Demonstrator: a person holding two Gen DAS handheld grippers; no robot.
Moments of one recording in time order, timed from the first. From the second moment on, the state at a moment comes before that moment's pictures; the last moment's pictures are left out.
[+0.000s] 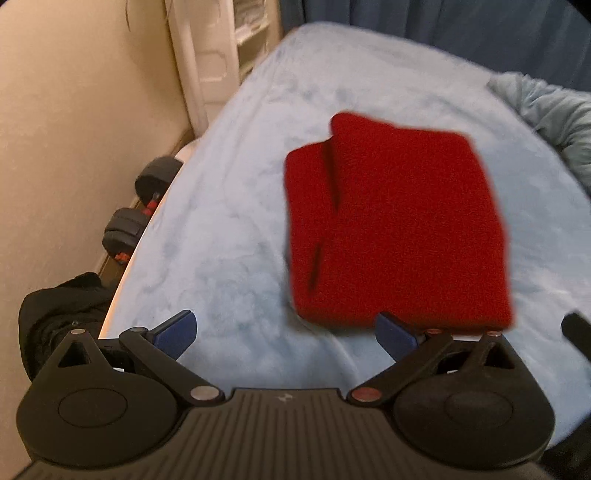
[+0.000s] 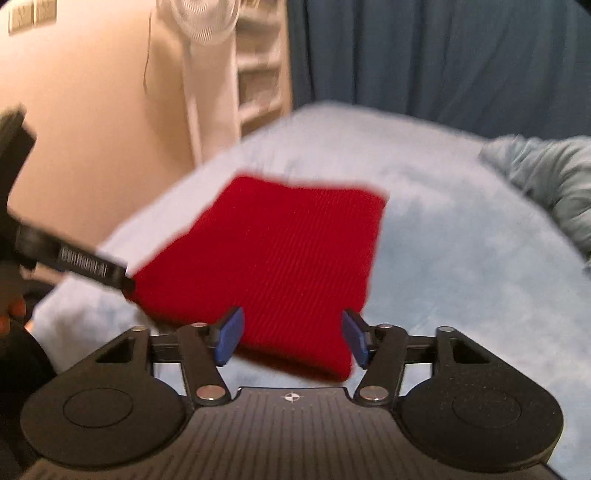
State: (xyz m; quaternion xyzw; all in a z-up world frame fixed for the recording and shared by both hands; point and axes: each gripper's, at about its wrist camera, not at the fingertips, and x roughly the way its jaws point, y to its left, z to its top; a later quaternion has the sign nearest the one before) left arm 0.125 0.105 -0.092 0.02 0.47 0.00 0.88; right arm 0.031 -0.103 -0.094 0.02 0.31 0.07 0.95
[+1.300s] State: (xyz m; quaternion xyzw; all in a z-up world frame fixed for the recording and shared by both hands) left arm 0.006 0.071 -0.027 0.04 0.44 -0.02 0.90; right arm -0.088 -0.138 -0.043 0.09 0.28 0.01 0.96
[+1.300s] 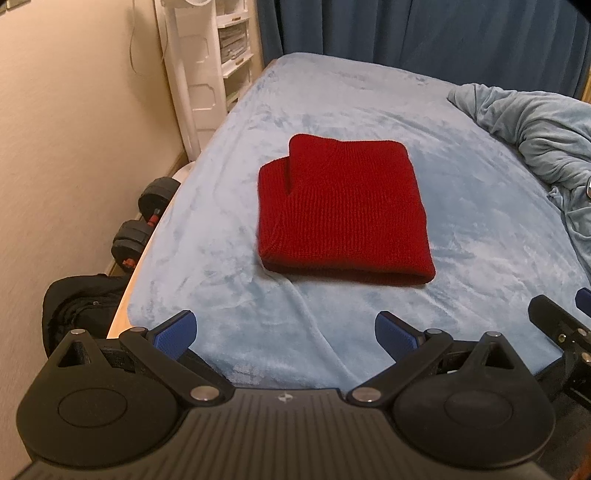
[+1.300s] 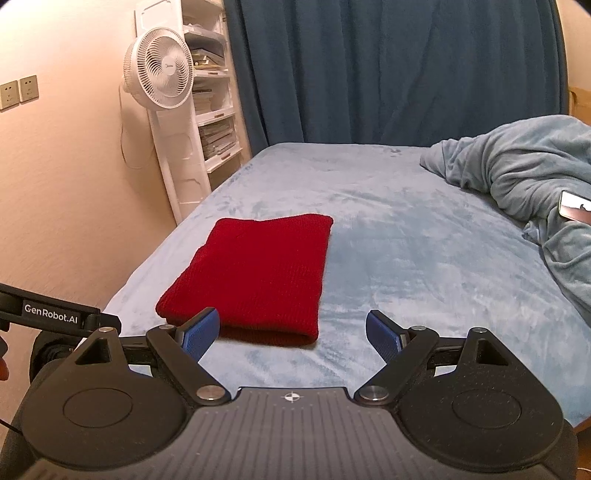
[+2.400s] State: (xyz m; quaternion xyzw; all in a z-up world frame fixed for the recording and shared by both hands) left arm 0.099 0.047 -0.059 -0.05 0.51 -0.01 0.86; right arm -0.022 -0.176 -0.081 0.14 0.34 -0.01 0.93
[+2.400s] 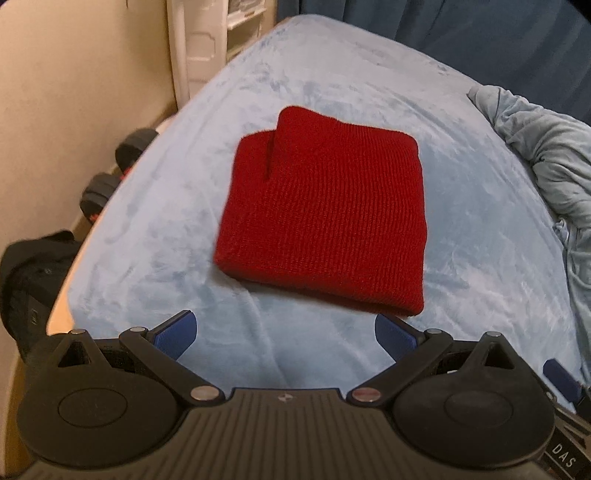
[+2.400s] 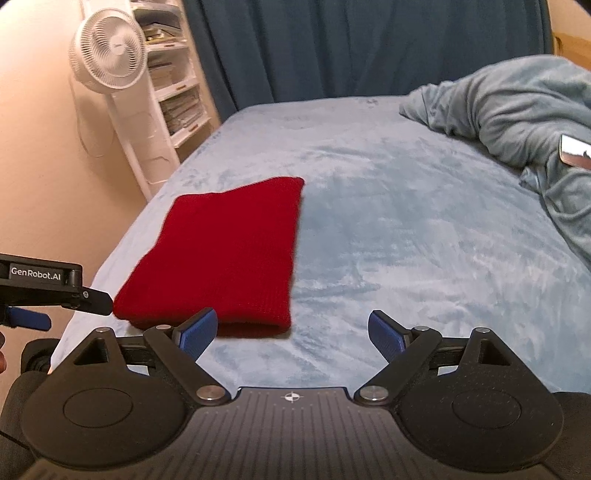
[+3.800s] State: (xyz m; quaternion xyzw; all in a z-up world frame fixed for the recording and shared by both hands) left arm 0.194 0.105 -0.193 -0.34 0.53 0.11 0.77; right arm 0.448 -0.209 -0.219 0.27 0.57 0.09 0.77
